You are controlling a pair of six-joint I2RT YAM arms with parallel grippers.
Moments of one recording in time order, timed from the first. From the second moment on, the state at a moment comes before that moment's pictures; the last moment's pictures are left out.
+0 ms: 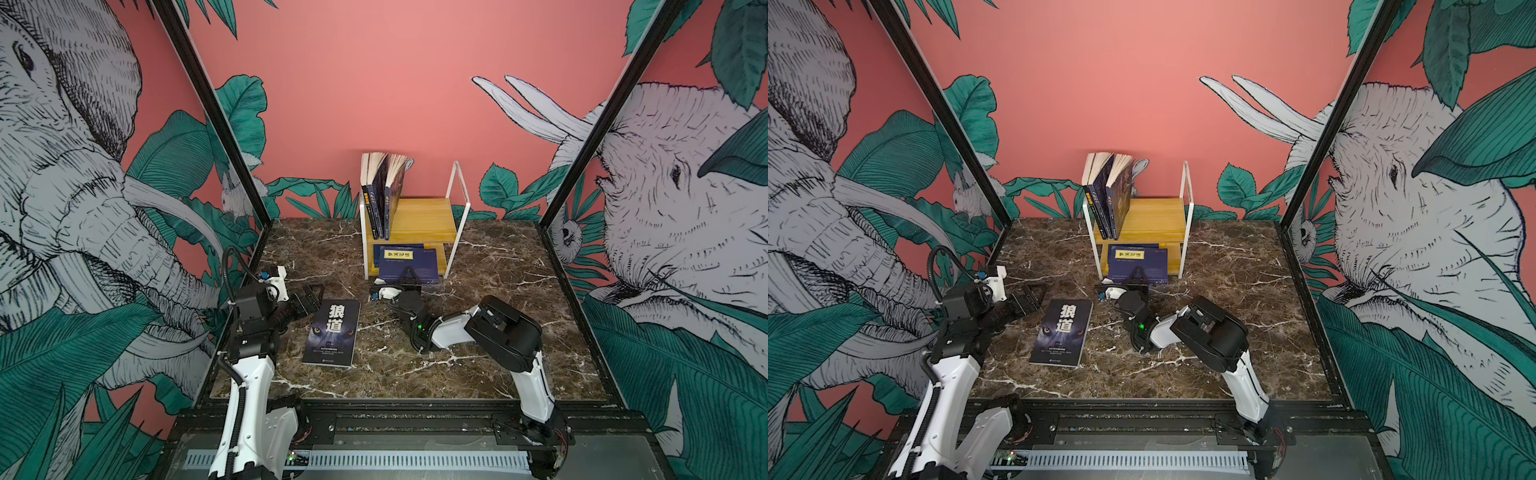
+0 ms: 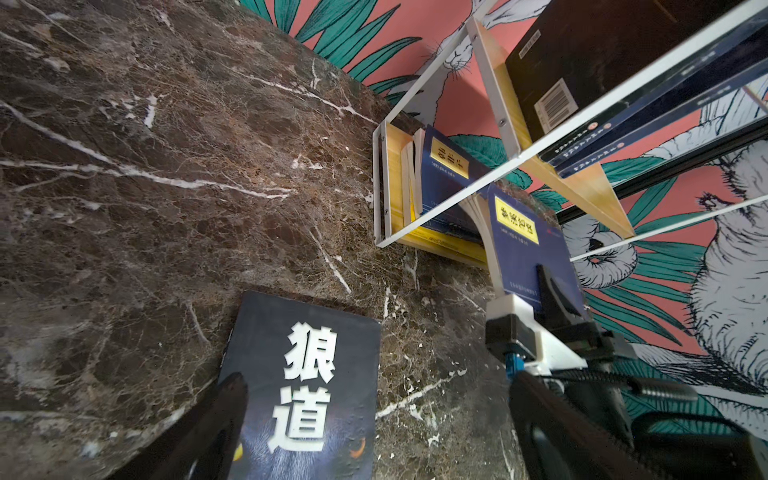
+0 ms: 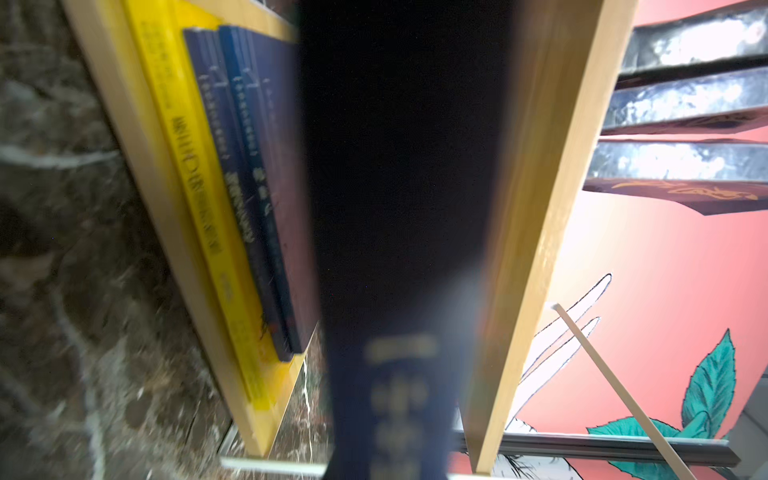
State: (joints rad) left arm 0.19 0.81 0.63 -0.38 0.55 -0.36; right arm 0.93 2.11 1.05 1.03 0.91 -1.51
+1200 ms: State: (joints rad) left arm 0.17 0.80 0.64 -0.39 0.56 -0.32; right arm 0.86 2.08 1.31 0.10 0.56 -1.20
